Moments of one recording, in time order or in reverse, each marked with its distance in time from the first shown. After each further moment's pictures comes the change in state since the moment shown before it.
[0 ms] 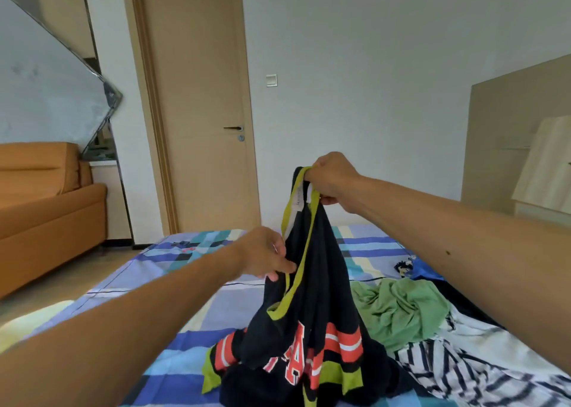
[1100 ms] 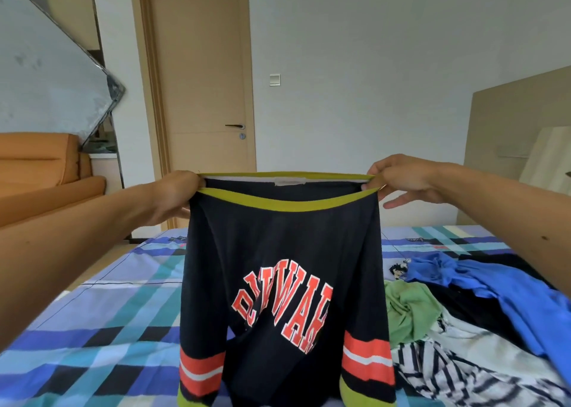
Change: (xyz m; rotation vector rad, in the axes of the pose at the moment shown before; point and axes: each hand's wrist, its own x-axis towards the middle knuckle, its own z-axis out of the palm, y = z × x) left_hand -0.034 -0.014 -0.112 -0.420 0.385 -0.157; right_hand 0.007 0.041 -0.113 -0.266 -0.249 0.079
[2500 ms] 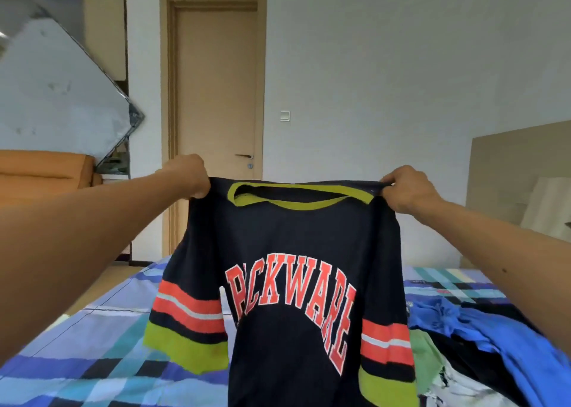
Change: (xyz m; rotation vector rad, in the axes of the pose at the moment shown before) left_hand 0.017 0.074 -0.049 0.872 0.348 0.139; right_hand 0.006 -0.052 -0.021 -0.315 0.541 -0.063
